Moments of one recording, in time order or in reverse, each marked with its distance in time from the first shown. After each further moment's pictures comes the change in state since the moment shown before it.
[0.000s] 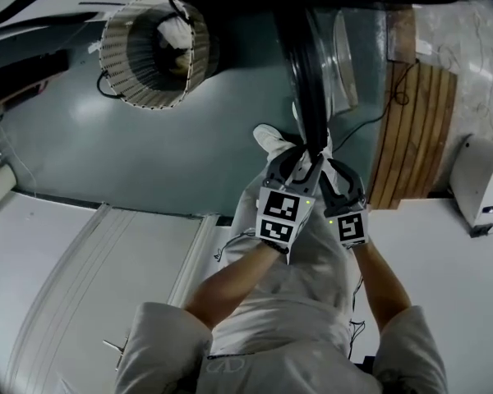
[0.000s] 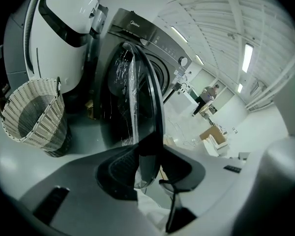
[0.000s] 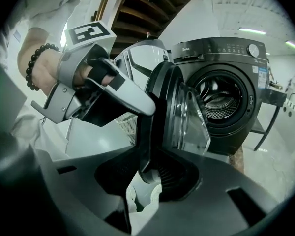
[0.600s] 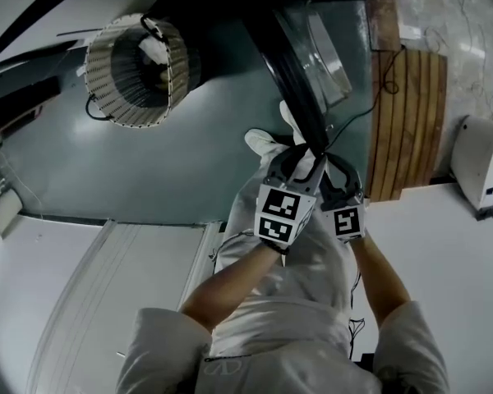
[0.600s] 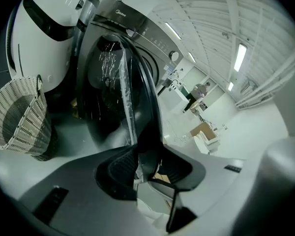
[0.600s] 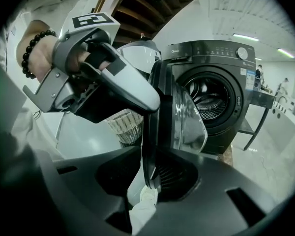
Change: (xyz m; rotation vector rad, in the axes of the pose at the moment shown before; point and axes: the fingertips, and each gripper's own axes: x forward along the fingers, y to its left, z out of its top) left arm 0.031 -0.040 0.013 0.033 0.047 -0.108; right arm -0.007 -0.039 -0.010 0.009 -0.007 -0.106
